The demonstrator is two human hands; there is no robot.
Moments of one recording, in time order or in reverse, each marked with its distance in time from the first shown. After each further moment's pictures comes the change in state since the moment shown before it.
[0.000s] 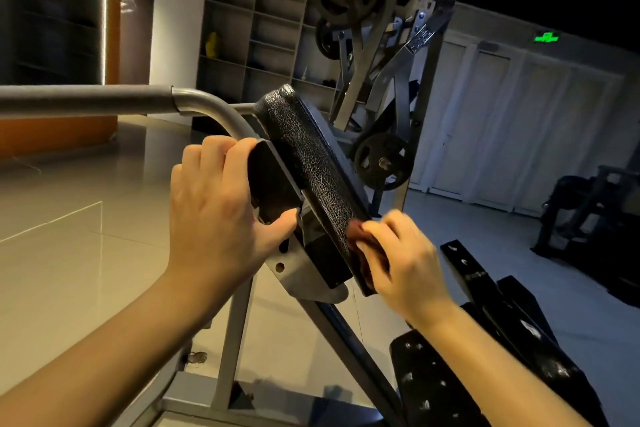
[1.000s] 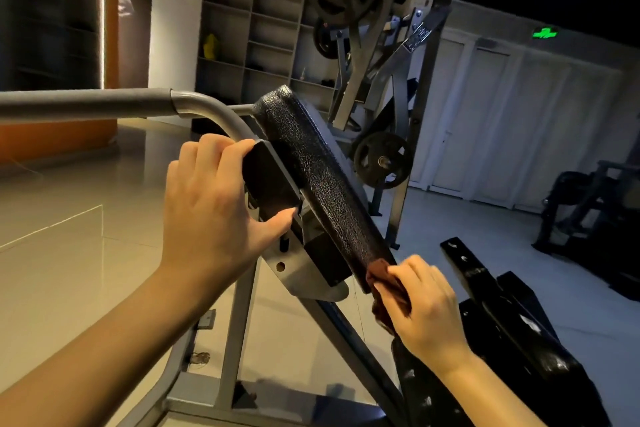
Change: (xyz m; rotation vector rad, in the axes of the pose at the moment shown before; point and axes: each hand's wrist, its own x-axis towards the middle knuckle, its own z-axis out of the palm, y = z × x) left_hand 0.003 -0.005 -0.005 -0.009 -0.021 0.030; right_hand -0.070 0.011 0.004 -0.026 -0.022 0.120
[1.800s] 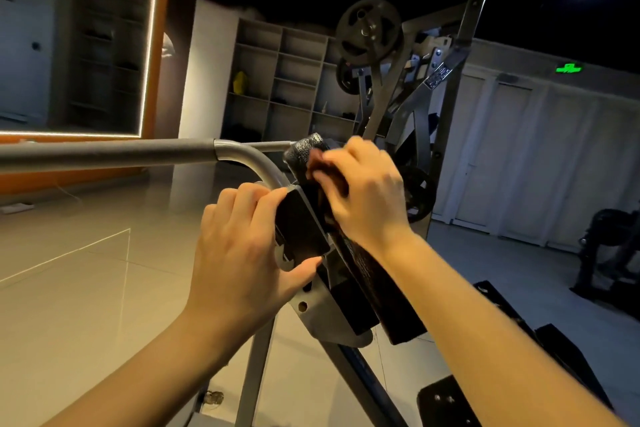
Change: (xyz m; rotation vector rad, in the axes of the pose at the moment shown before) left_hand 0.000 -0.004 -0.004 -0.003 0.006 0.035; right_hand 0.224 -0.080 0.008 -0.003 0.217 -0.217
